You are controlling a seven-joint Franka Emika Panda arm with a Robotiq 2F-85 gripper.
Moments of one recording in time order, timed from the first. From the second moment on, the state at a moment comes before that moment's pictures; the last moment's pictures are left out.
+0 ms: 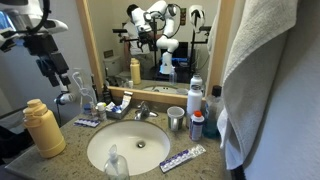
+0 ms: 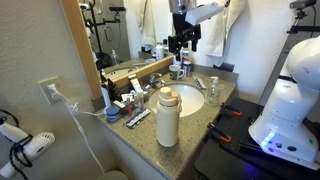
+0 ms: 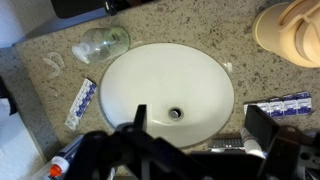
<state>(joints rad) -0.01 -0.48 0.35 -2.43 -0.07 1.89 0.56</state>
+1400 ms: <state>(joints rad) -0.07 -0.62 0.10 -2.70 -0.04 2.05 0.56</state>
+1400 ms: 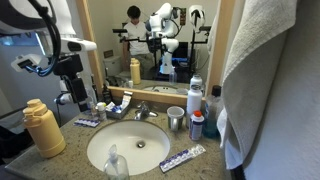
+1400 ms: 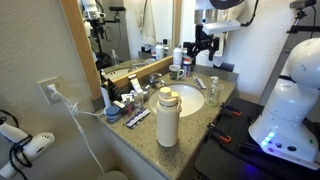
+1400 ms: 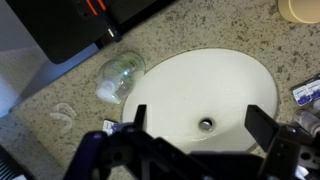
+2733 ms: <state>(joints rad) -0.30 -0.66 0.01 -2.76 -0.03 2.13 0.61</state>
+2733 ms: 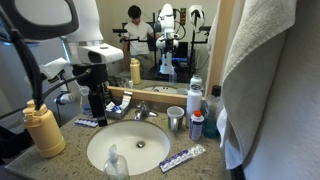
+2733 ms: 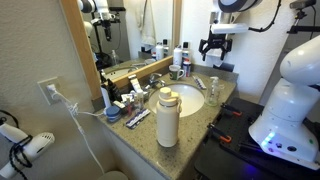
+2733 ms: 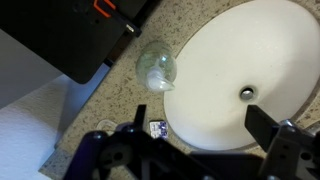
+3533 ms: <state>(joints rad) -0.32 -0.54 -0.02 -2.76 -0.03 2.21 0.64</state>
